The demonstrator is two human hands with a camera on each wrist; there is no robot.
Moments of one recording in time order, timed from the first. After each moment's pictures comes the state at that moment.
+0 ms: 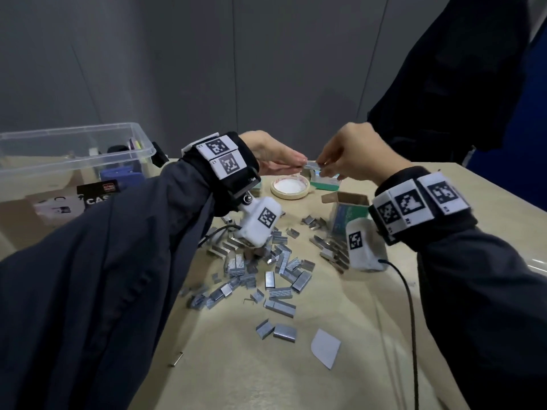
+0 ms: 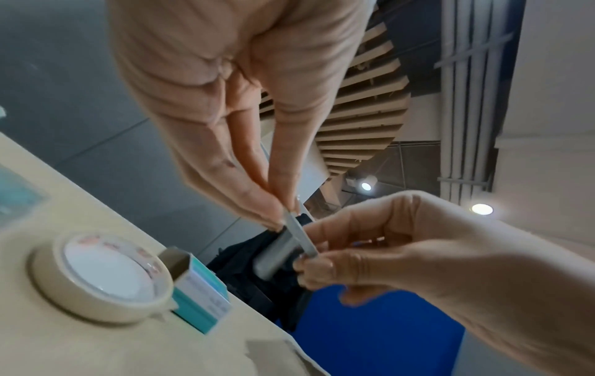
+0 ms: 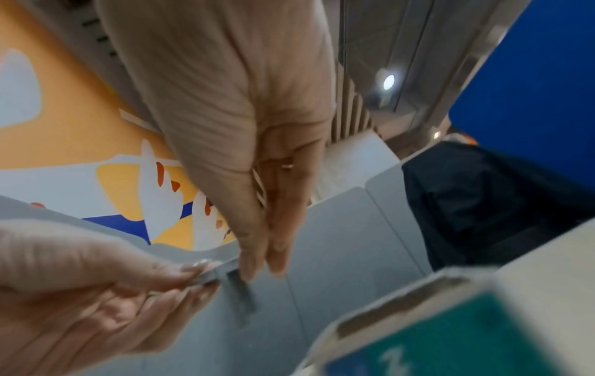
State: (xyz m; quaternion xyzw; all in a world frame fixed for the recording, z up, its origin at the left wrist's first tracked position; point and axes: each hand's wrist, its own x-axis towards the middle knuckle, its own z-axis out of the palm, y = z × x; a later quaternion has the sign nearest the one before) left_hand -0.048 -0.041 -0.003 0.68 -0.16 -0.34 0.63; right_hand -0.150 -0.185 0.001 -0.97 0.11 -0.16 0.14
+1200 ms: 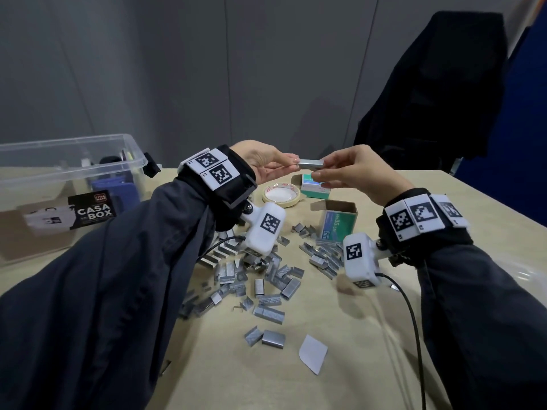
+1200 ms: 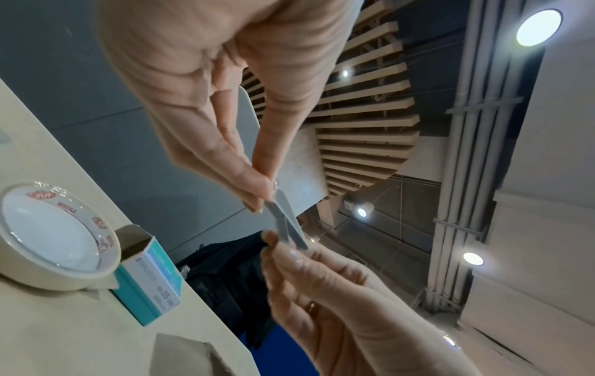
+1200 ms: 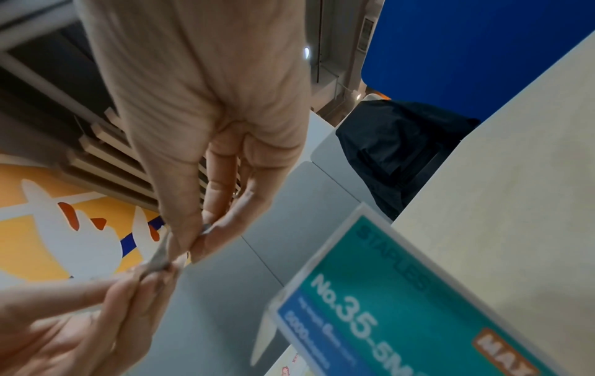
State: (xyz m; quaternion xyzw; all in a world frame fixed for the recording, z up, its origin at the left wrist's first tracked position) left_hand -0.065 -0.050 0.003 0.62 -0.09 -0.34 0.70; right_hand -0.171 -0.207 -0.015 -0.84 0.09 -0.17 0.51
